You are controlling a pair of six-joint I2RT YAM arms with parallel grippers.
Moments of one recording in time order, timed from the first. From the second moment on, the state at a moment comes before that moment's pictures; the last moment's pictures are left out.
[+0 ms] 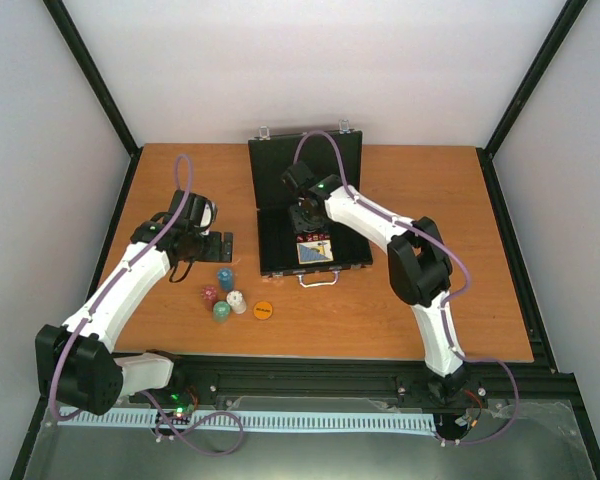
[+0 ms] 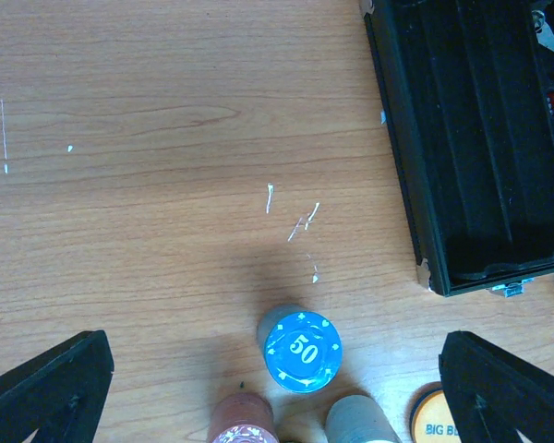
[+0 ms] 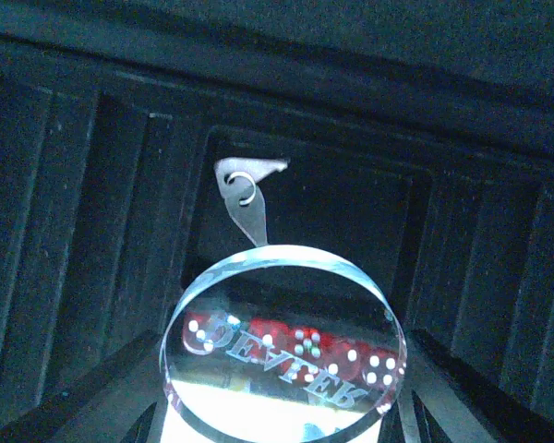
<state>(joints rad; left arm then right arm) -0.28 1.23 1.01 -0.84 -0.04 -0.23 0.69 2.15 1.85 -0.87 0.17 0.31</state>
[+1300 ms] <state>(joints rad) -0.28 1.26 1.01 -0.84 -0.06 -0.26 0.65 2.32 1.88 -0.75 0.25 0.28</state>
